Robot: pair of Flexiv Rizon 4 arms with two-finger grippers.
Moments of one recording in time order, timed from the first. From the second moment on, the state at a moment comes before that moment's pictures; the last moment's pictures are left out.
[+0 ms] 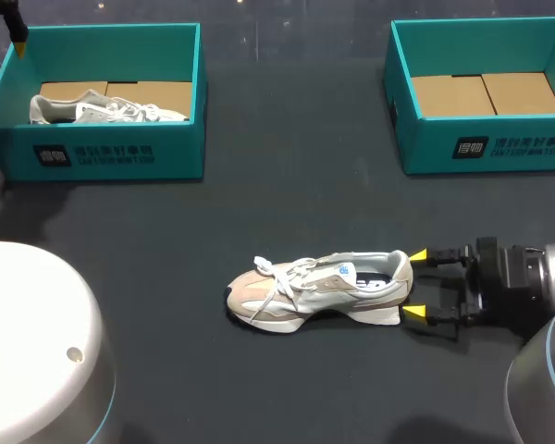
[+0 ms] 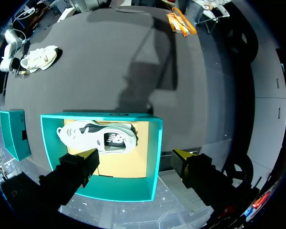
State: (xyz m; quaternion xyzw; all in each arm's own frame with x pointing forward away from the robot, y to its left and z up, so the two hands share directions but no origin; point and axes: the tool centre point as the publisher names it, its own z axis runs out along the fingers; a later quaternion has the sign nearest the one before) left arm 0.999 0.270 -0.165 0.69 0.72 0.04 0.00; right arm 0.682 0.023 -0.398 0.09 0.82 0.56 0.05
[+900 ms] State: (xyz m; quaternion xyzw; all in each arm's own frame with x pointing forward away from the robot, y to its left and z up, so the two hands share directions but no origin) left arm 0.999 0.270 -0.165 0.69 0.72 0.04 0.00; right arm 0.686 0.038 -0.400 0.07 0.82 0.56 0.04
